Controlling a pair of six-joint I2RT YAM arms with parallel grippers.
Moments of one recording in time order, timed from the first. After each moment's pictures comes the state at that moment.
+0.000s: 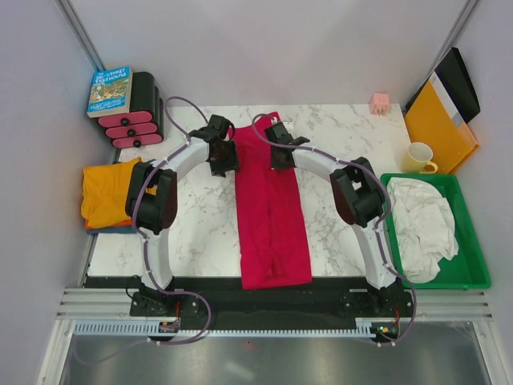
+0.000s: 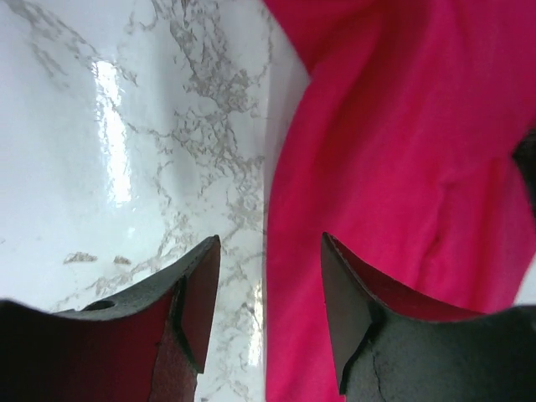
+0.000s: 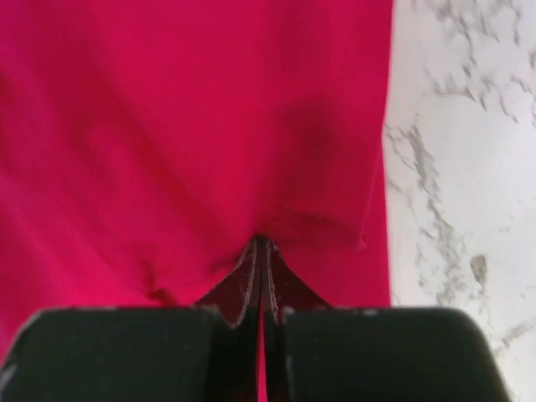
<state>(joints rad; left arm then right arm) -0.34 2.02 1.58 -0.64 0.03 -0.50 0.55 2.27 1.78 -0.46 0.27 0.48</state>
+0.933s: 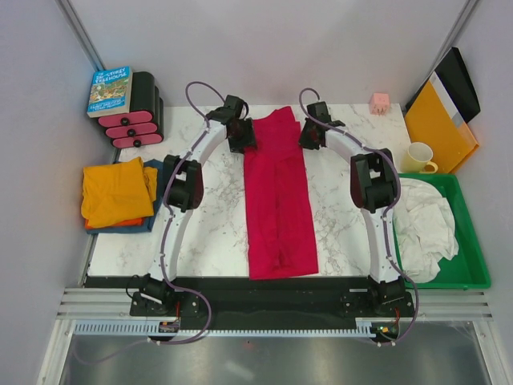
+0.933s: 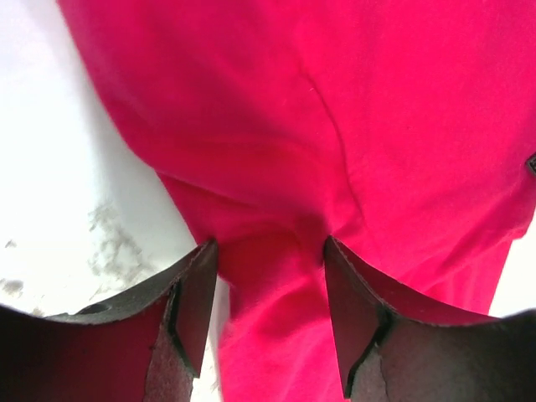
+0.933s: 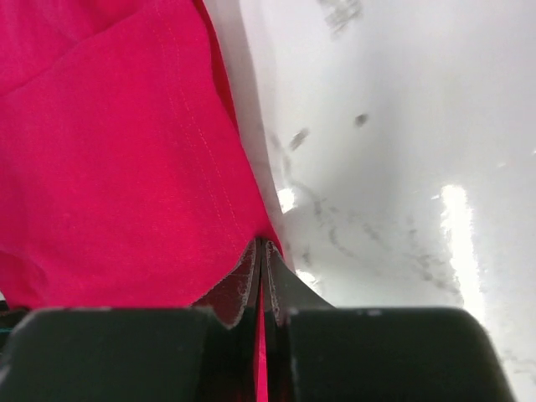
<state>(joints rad) -0.34 2.57 2.35 -0.79 0.15 -0.50 0.27 2.41 1.96 -0.40 0.05 0.60</state>
